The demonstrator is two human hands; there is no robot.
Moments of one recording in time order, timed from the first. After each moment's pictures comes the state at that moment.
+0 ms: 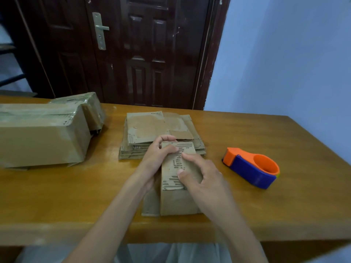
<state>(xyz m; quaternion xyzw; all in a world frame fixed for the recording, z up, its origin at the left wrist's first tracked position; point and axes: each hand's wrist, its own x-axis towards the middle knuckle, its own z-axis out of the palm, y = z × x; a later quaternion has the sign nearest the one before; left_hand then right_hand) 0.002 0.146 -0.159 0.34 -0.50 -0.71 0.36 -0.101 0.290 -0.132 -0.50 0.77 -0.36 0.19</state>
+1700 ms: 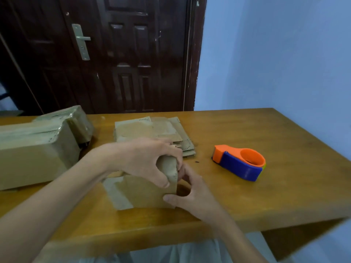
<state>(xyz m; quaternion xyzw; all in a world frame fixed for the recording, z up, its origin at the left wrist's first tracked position) 0.035 0.177 -0.035 0.21 -0.97 -0.12 -0.04 -0.125 0.287 -0.179 -0.56 0.62 -0.45 0.30</state>
